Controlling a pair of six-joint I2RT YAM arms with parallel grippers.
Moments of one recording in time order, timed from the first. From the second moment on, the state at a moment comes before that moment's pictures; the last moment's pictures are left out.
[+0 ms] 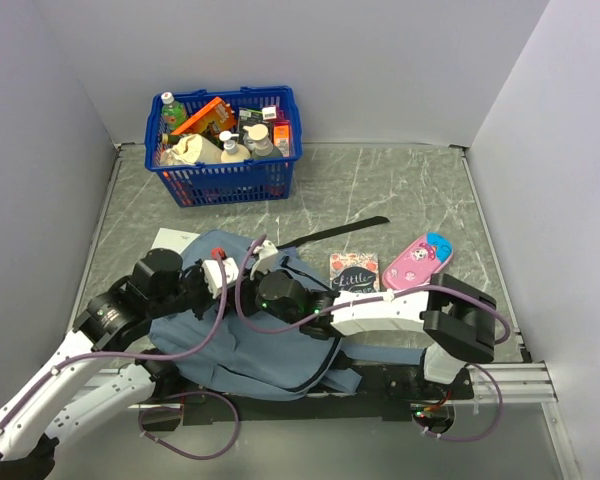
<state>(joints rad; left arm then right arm) -0.70 0.63 0.83 -0.75 0.24 0.34 1.26 1.64 0.93 0.42 0.27 0.68</state>
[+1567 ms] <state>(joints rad) -0.71 0.65 0.92 -1.11 0.52 0.95 1.47 1.14 0.71 -0.05 0.33 0.63</state>
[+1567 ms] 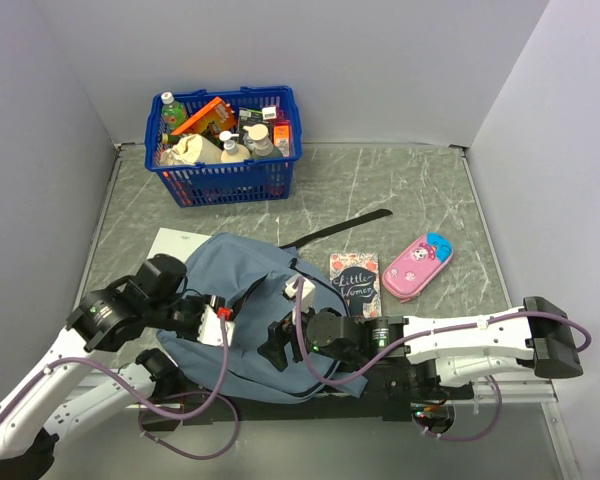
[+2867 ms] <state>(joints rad) -0.71 0.71 0.92 -0.97 0.46 0.97 1.48 1.19 0.69 0.10 0.33 0.72</state>
